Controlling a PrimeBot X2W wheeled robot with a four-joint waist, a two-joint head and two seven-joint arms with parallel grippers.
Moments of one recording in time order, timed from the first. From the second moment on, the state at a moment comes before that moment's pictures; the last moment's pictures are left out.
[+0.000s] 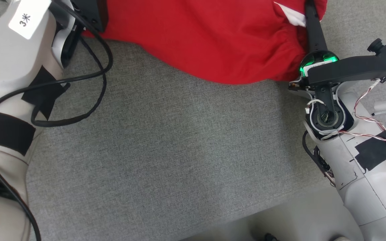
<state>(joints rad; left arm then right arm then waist) -1.39 0.21 -0.73 0.97 -0.67 -0.06 -0.10 -0.89 -0.16 0.47 0.52 1.38 0.11 -0.25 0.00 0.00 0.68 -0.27</state>
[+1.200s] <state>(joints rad) -1.12 0.24 -0.78 0.92 -0.74 -0.13 -0.25 -0.82 -0.27 0.64 0.72 1.24 0.12 -0.25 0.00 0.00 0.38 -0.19</state>
